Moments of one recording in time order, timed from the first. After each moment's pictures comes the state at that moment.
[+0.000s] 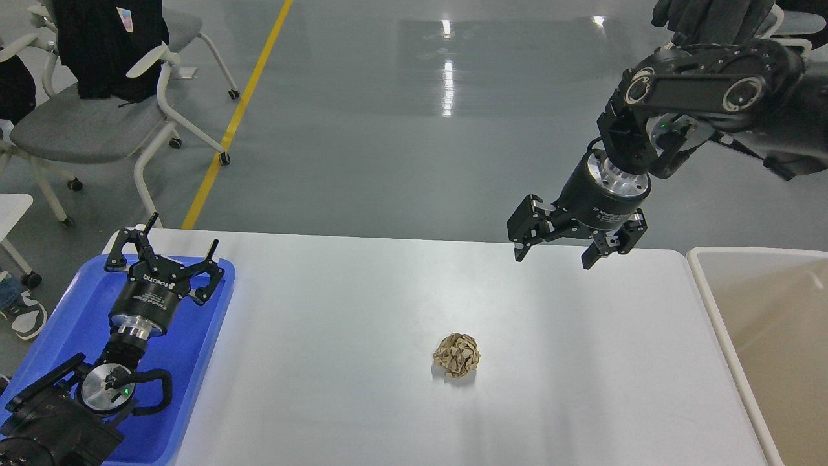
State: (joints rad) left arm -0.48 0.36 -0.88 -0.46 -0.17 -0.78 -0.41; right arm 1.94 -0.24 -0.88 1.04 0.06 0.79 -0.32
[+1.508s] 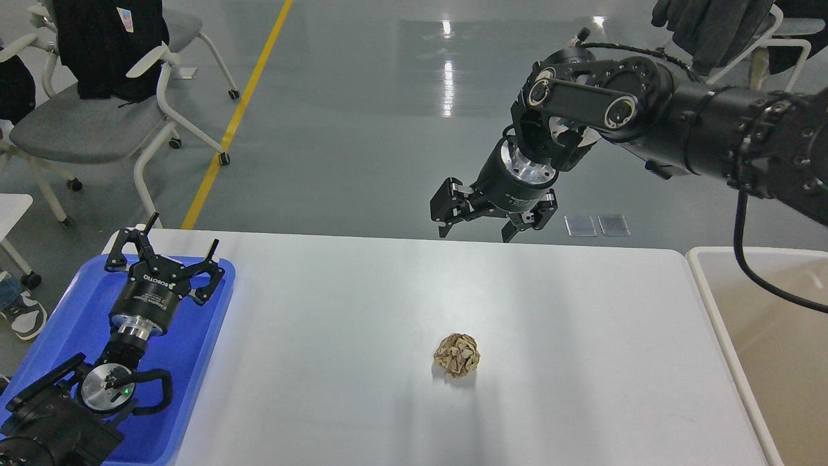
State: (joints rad) left arm -0.48 0.36 -0.88 -0.46 -0.17 -0.78 -0.41; right arm 1.81 0.00 -0.76 0.70 0.04 0.79 -0.32
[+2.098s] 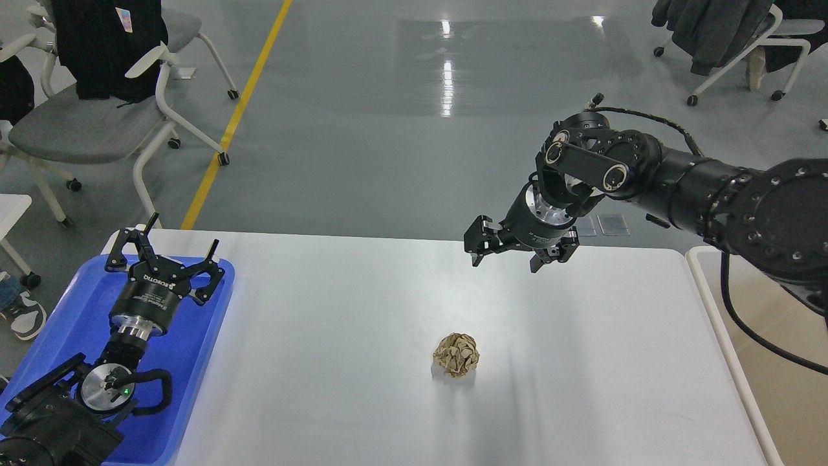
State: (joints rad) left arm -0.48 0.36 -0.88 -0.46 -0.17 -0.78 -0.41; right arm 1.56 0.00 -0.69 0.53 -0.13 0.79 -0.31
